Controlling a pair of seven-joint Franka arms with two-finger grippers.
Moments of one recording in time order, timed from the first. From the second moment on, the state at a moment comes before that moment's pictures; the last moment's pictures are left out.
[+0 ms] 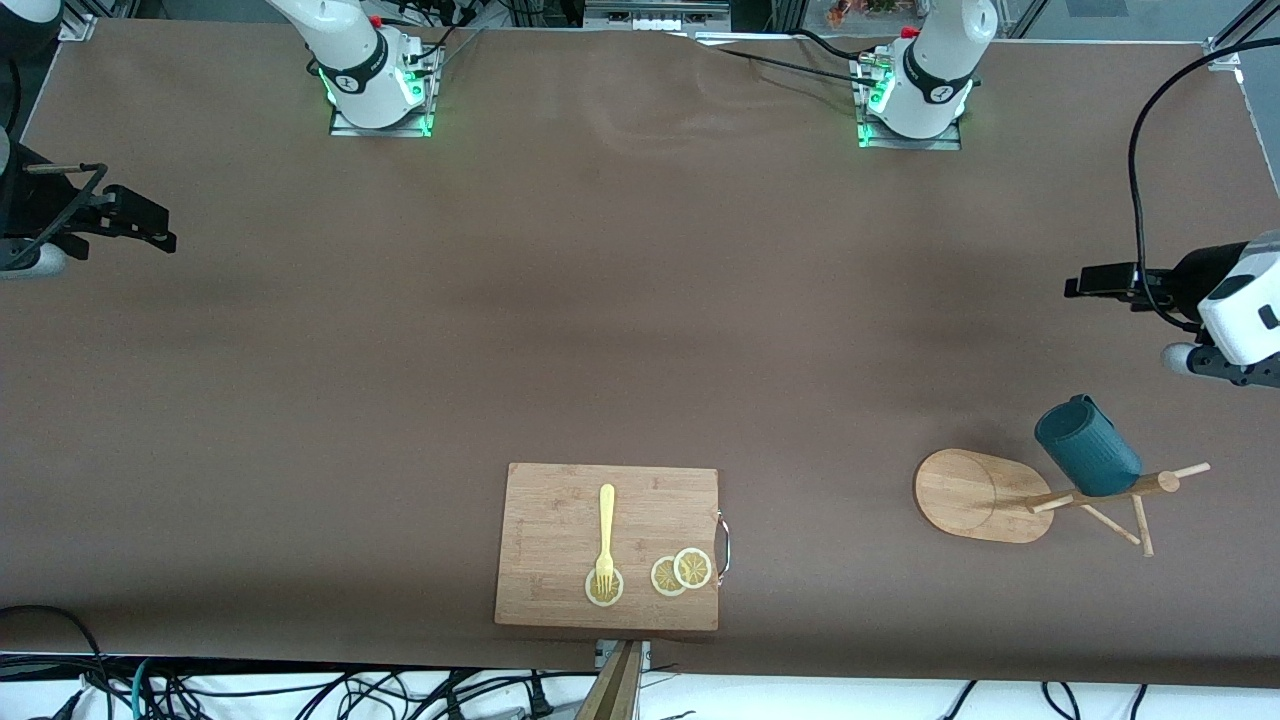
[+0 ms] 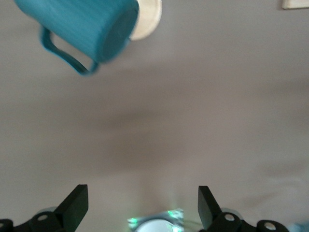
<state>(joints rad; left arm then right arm) 0.00 0.32 0.11 -1.35 -0.11 1.37 0.22 0.02 0.03 -0.05 -1.62 -0.02 1.58 -0.13</state>
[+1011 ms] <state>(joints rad) 0.00 0.20 0.07 -1.33 -0.05 1.35 0.08 0.02 0.03 -0.05 -1.62 -0.02 1.59 -0.13</state>
